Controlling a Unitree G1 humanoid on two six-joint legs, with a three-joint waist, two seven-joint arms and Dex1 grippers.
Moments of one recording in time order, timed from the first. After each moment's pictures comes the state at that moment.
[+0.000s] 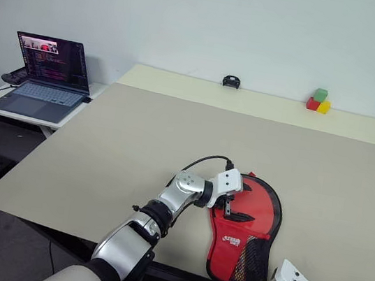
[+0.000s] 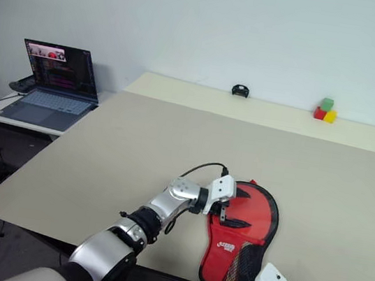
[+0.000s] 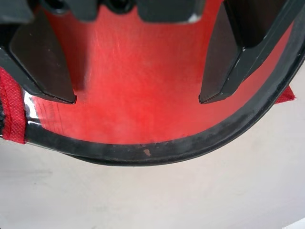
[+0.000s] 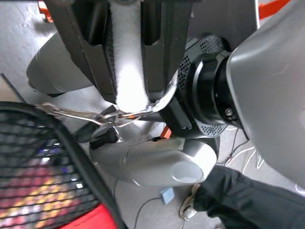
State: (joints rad) left arm -0.87 -0.01 -0.32 1.01 0.07 -0.29 -1.04; right arm 0.32 -0.89 -0.14 -0.94 0.88 1.27 0.64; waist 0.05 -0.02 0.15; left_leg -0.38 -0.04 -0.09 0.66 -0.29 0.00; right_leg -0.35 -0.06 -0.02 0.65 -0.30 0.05
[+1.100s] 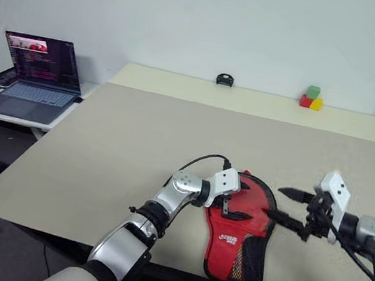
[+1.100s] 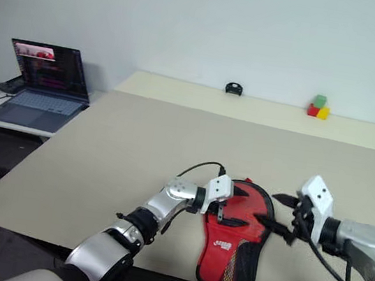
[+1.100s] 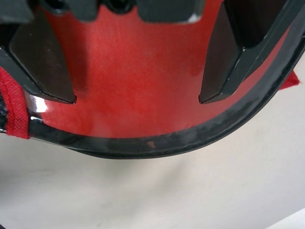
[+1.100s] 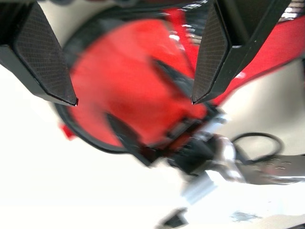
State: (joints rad) left arm -0.82 0.06 -0.31 0.88 0.06 -0.28 -1.06; right arm -0.16 -0.84 -0.16 -0.35 0.66 0.70 0.79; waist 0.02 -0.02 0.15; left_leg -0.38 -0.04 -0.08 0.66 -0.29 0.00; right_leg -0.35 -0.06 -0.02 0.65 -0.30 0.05
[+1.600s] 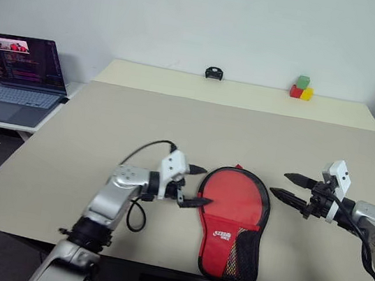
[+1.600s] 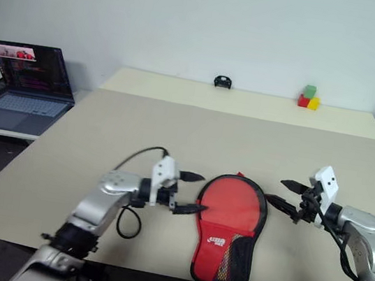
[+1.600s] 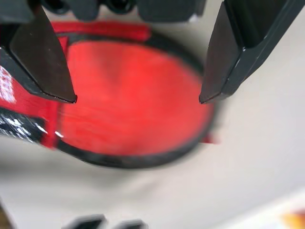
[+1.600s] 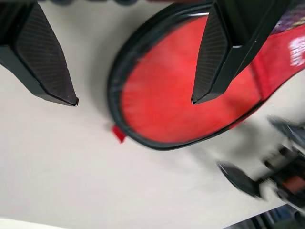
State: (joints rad) left arm -0.44 0.40 -0.10 0.02 -0.18 0.26 -1.05; right arm -0.36 -0.77 -0.12 0.07 0.53 0.48 0.97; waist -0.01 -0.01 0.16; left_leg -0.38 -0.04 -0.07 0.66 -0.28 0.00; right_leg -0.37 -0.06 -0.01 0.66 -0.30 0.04
